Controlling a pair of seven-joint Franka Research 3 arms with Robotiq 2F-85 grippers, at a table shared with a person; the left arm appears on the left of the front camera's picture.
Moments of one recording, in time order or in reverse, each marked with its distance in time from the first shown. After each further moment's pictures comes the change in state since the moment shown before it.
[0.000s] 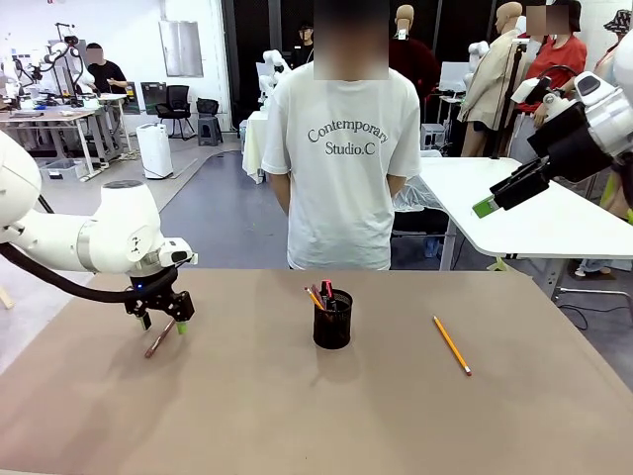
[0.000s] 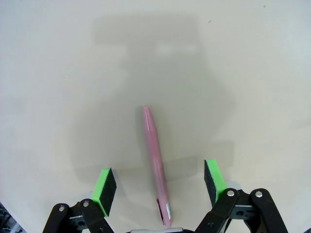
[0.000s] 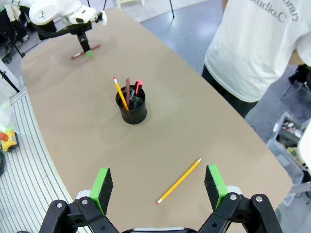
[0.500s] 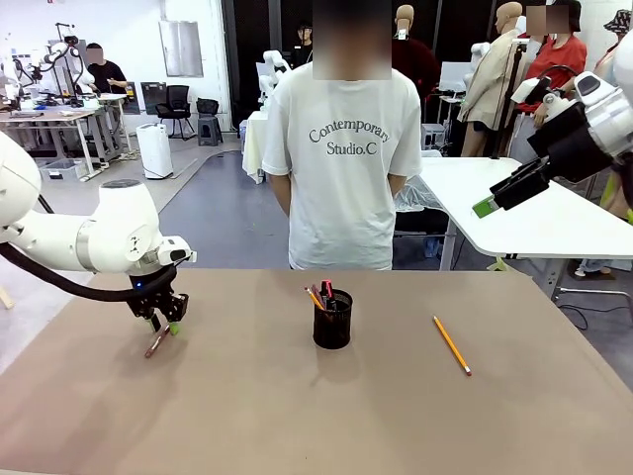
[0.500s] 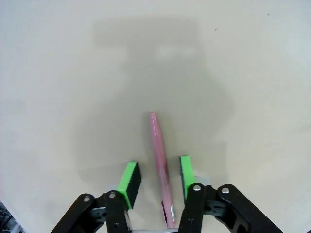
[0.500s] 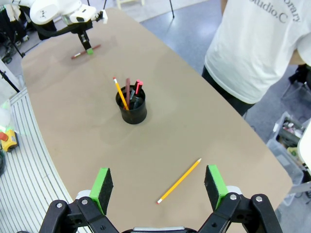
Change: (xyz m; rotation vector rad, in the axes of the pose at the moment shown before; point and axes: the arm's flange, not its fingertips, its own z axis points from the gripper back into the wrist) left arm 0.003 0.004 0.002 0.002 -0.015 0.003; right arm 0.000 0.000 0.000 0.000 0.000 0.000
